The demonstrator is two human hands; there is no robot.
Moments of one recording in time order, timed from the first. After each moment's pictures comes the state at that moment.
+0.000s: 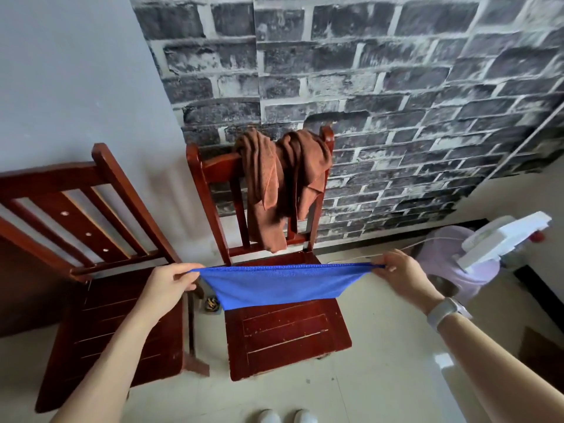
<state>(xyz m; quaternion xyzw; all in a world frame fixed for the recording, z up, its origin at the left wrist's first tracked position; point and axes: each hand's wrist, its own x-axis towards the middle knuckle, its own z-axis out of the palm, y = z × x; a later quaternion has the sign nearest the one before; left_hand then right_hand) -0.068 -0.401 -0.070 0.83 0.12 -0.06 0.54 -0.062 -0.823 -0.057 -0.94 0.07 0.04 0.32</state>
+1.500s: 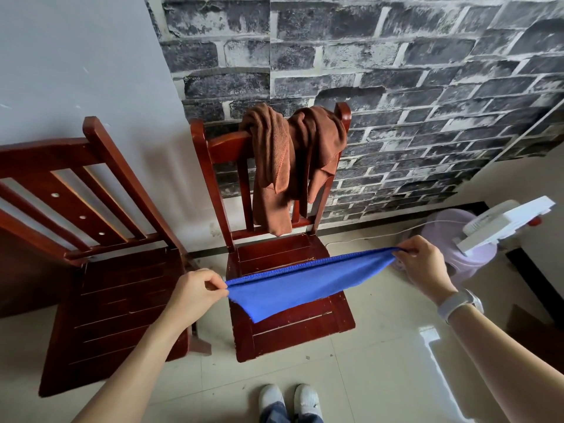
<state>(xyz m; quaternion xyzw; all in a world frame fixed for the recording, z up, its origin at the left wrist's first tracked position) -0.082 -0.415 -0.087 0.91 0.07 -0.13 0.40 -0.057 -0.811 -0.072 -0.91 0.20 -0.03 0.36</state>
